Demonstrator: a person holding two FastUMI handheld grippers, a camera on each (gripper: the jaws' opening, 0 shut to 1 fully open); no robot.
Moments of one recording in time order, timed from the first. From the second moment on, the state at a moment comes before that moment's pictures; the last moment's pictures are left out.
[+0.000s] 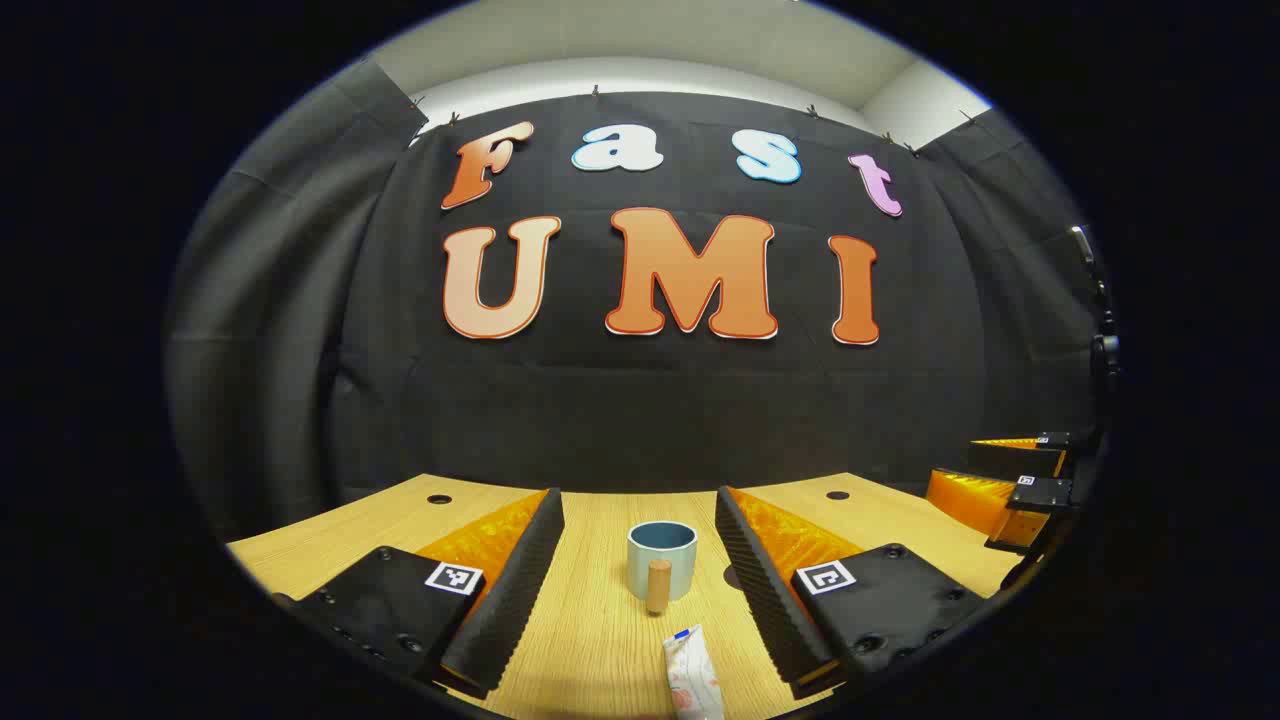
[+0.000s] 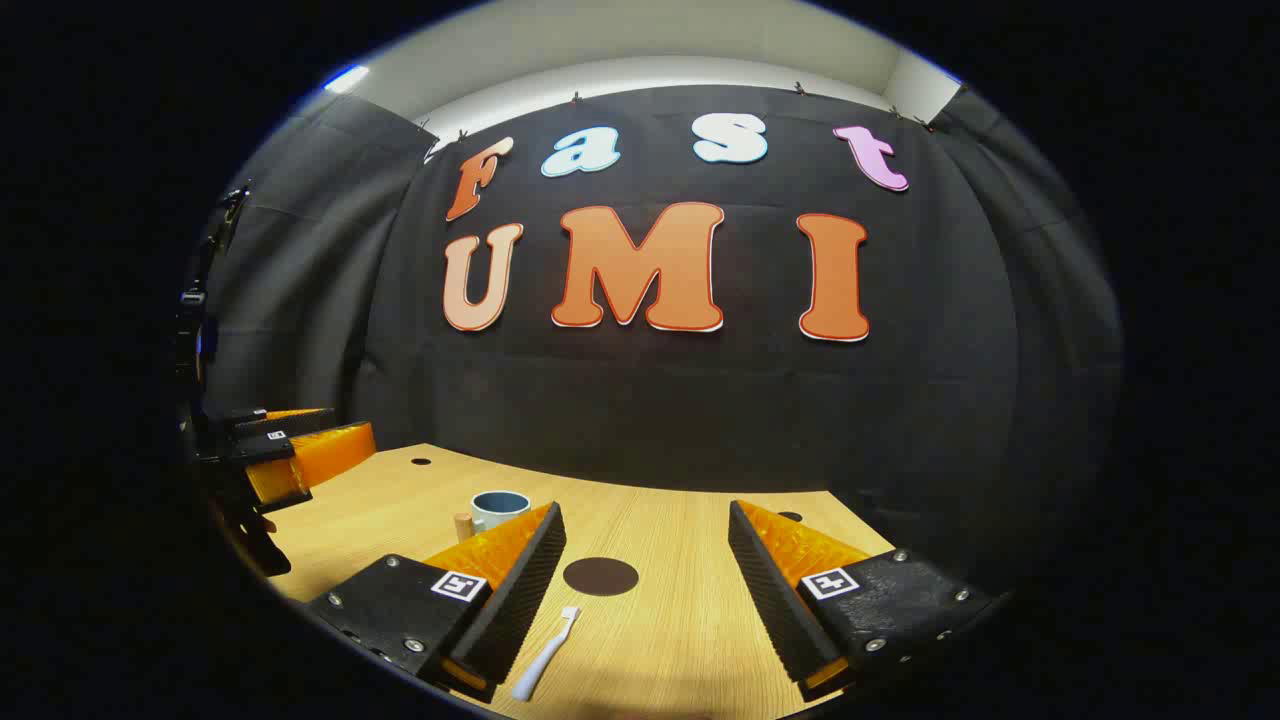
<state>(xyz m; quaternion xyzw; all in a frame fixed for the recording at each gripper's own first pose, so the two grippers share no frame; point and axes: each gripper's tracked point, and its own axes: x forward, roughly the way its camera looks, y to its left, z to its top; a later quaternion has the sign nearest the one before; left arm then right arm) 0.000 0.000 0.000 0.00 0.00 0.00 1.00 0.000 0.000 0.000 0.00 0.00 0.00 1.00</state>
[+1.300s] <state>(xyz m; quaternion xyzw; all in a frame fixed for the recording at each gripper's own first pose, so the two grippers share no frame) 0.032 -0.015 -0.085 -0.02 0.17 -0.04 0.99 0.017 0.020 -0.065 0.01 0.11 0.01 0.99</state>
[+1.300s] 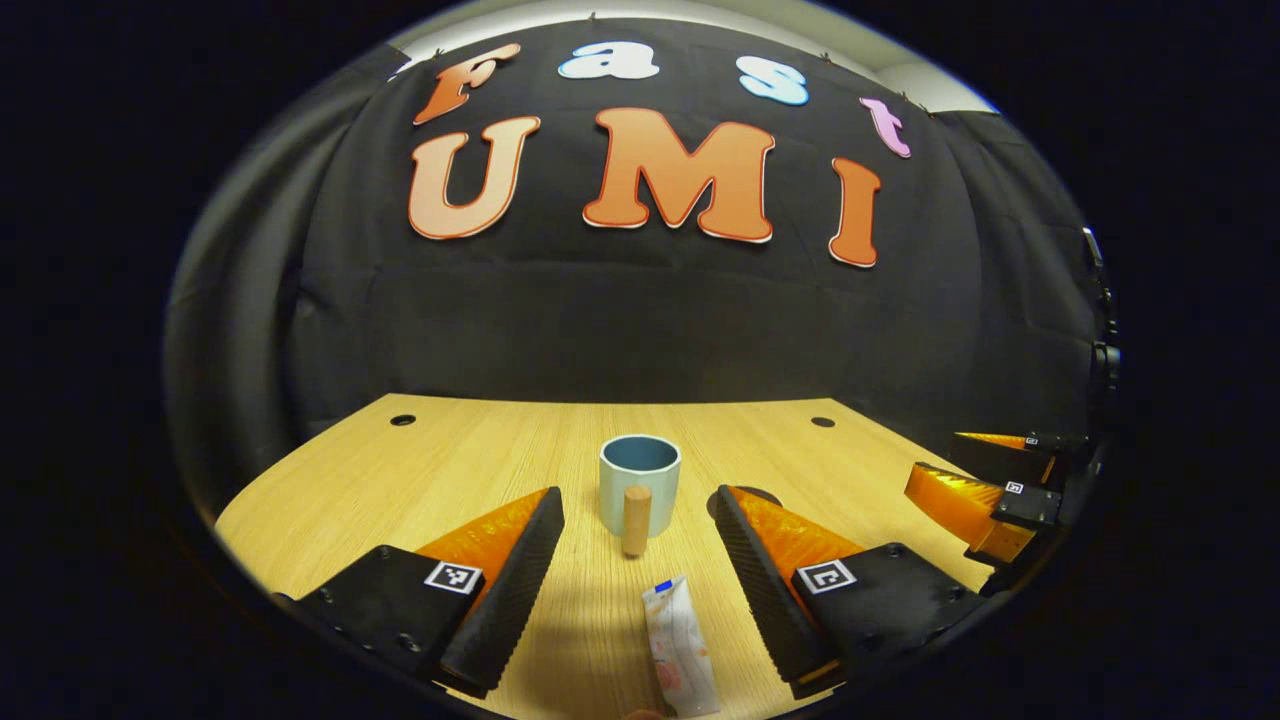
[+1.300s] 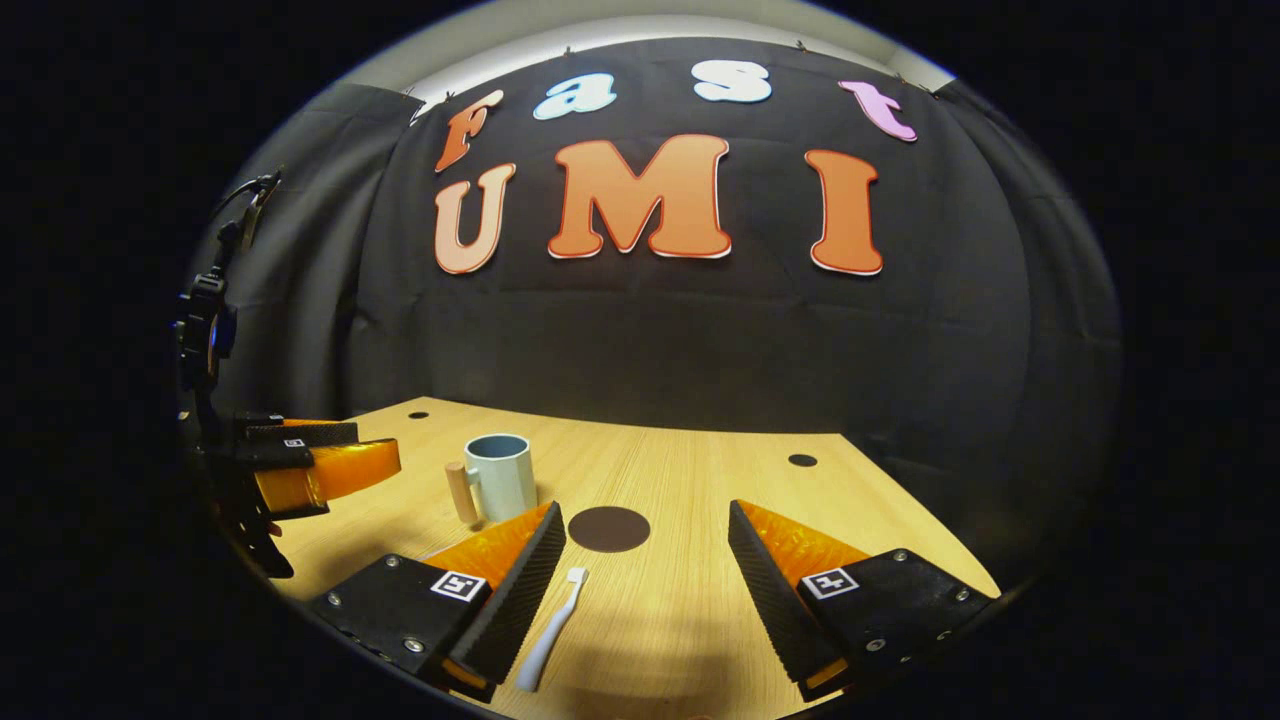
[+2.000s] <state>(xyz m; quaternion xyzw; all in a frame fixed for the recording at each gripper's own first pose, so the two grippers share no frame) 0.014 -0.024 -0.172 -0.01 0.38 -0.05 0.93 0.028 0.039 -0.105 0.04 0.28 0.05 0.96</state>
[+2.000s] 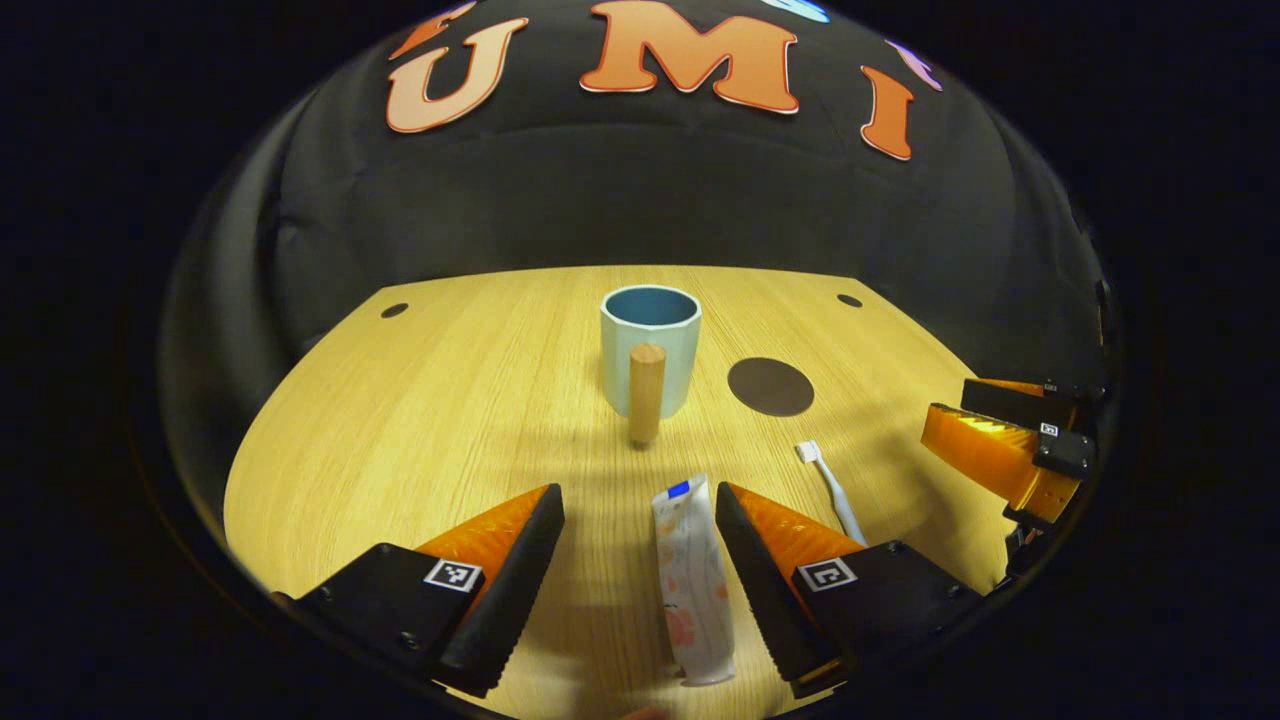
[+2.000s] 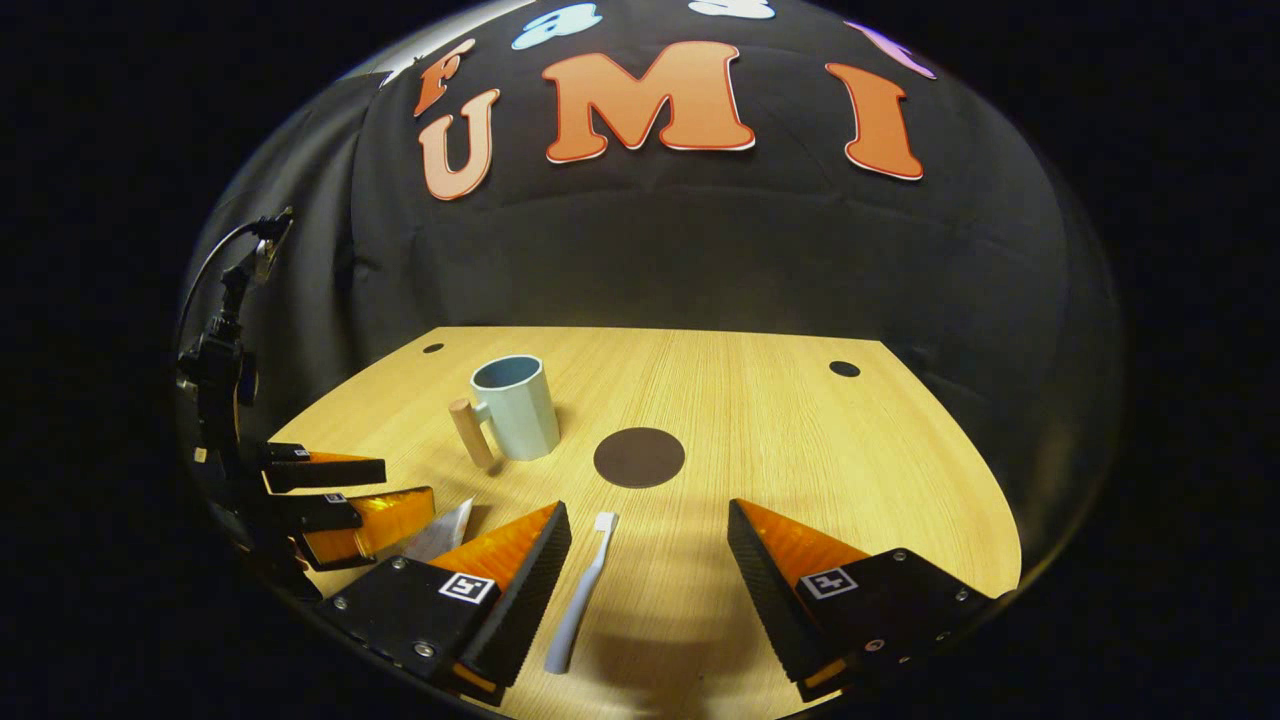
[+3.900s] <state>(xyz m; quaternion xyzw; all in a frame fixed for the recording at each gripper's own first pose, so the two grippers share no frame) -0.028 -0.019 -0.194 -0.10 0.59 -0.04 0.80 -0.004 0.076 -0.175 0.05 0.52 0.13 0.84</state>
